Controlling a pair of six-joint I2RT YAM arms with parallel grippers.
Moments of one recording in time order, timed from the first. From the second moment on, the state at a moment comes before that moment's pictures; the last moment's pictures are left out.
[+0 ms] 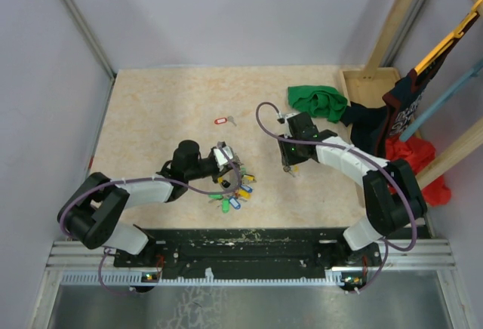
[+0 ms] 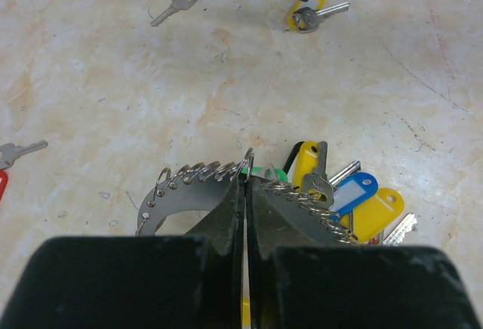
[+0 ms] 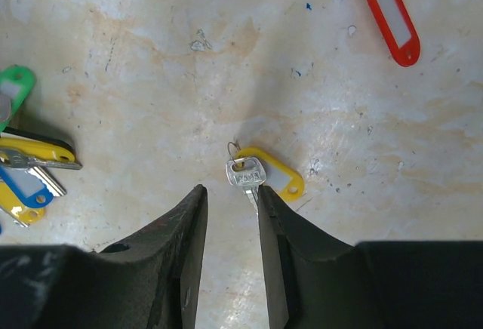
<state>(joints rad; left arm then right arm) -0.62 1.46 0.48 0.63 0.50 0.37 0.46 1.51 0.94 -0.45 -0.05 0.14</state>
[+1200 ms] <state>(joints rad) -0.62 1.47 0.50 0.60 0.52 0.37 0.47 1.64 0.95 -0.41 -0.08 0.04</state>
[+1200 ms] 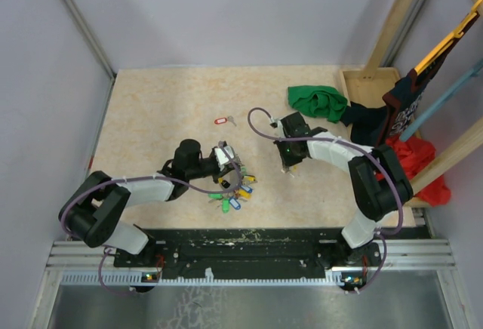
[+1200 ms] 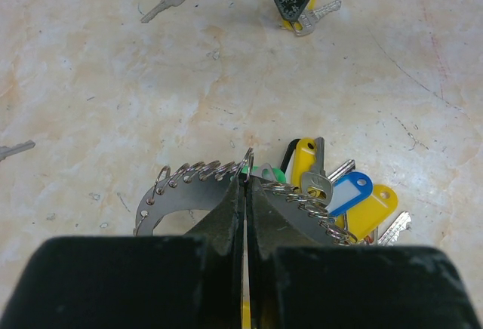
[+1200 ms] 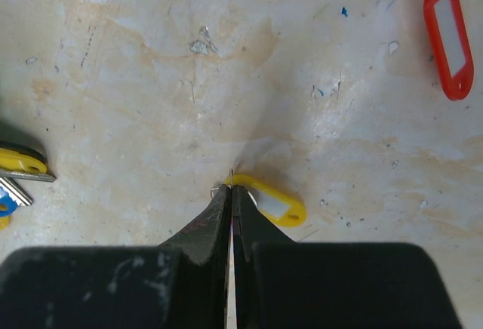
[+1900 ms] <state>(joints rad) -0.62 1.47 0.51 0.58 0.52 0.37 0.53 1.92 1.34 -0.75 -0.01 0.05</state>
